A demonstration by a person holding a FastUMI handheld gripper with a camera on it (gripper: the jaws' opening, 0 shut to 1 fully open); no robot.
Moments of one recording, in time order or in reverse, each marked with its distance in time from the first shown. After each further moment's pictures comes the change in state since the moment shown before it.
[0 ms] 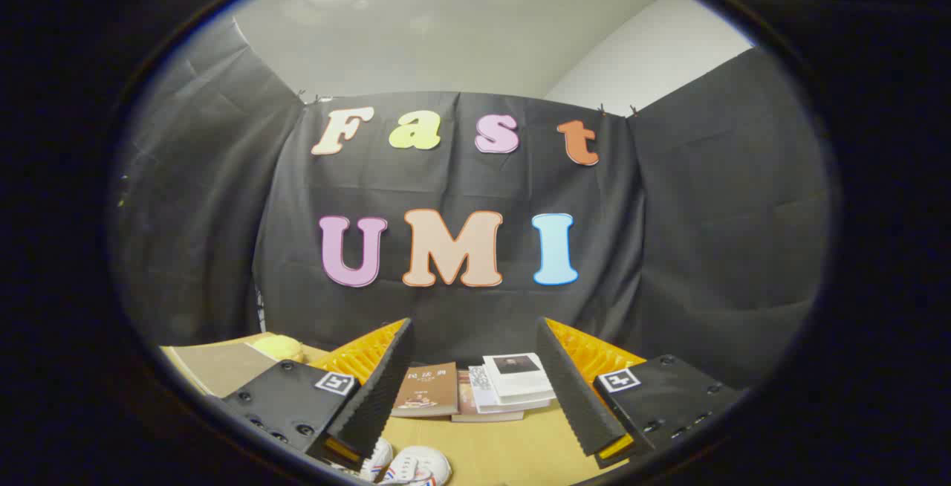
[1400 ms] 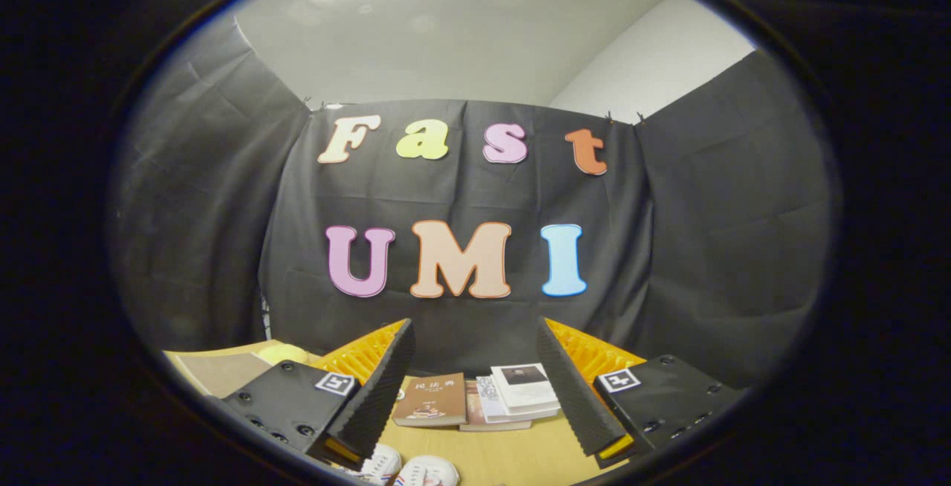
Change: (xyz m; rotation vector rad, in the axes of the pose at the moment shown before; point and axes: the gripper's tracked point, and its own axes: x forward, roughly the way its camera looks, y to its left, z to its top) arm 0.010 0.018 0.021 -0.009 -0.027 0.026
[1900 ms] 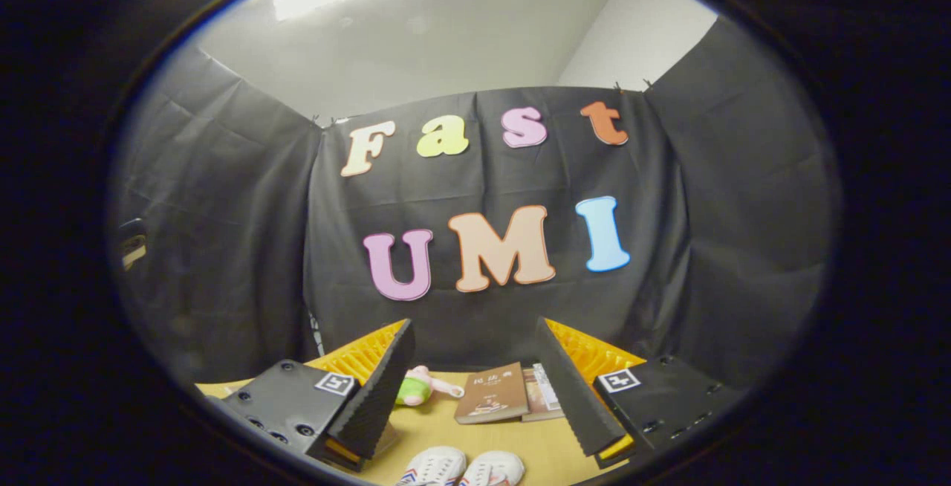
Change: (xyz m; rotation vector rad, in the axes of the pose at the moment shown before) arm -0.011 0.058 -0.029 0.180 0.097 0.145
